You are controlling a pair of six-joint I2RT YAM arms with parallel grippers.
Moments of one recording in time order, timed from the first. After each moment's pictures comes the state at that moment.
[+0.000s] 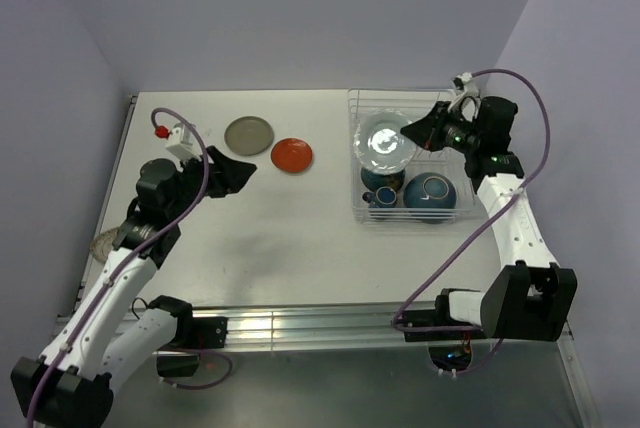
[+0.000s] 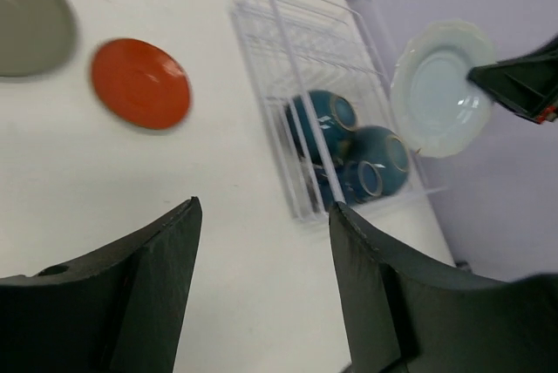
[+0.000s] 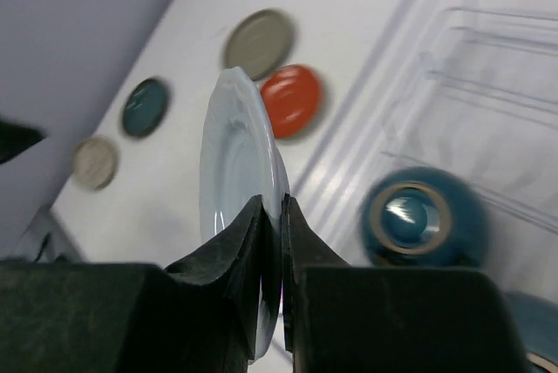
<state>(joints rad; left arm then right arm) -0.31 0.88 0.73 -0.03 0.32 -0.68 -0.06 1.23 1.05 -0.14 -0.82 0.31</state>
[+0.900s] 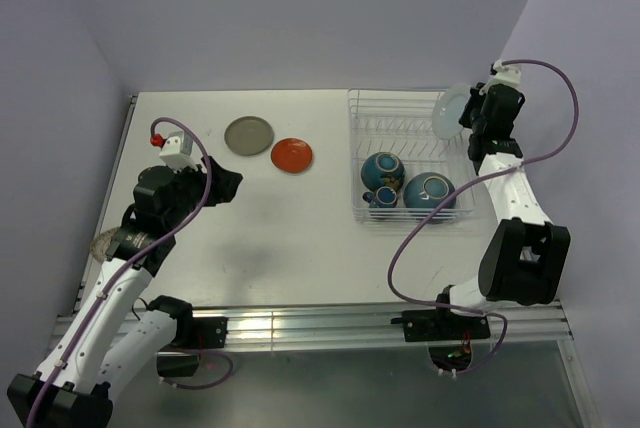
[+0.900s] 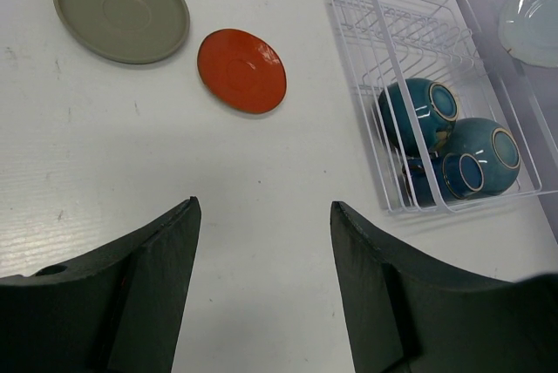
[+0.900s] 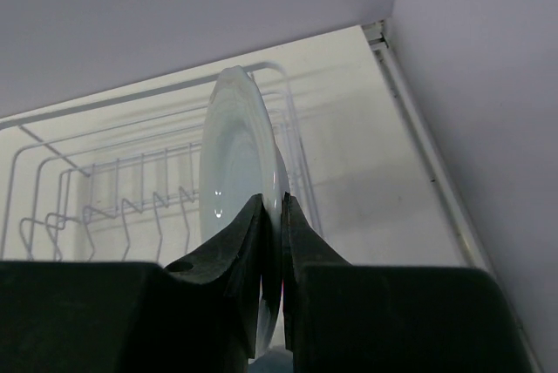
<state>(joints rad) -0.31 0.76 0.73 -0.26 0.10 -0.46 -0.18 1.44 1.12 0.04 0.03 0.13</state>
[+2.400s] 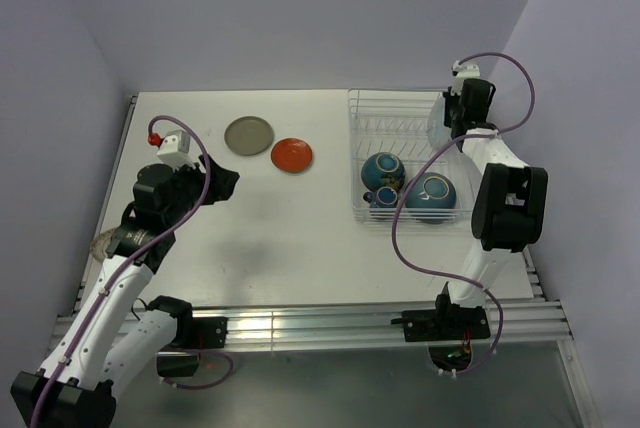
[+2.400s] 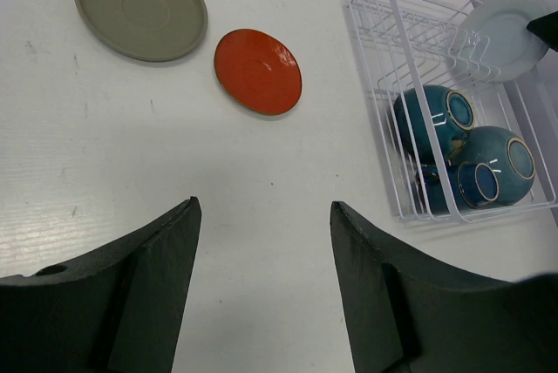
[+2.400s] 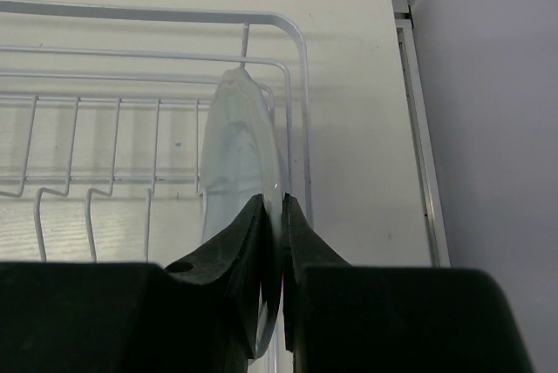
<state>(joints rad) -0.27 0.77 0.73 -0.26 0.10 -0.46 -0.14 1.82 1.30 0.06 0.04 -0.17</state>
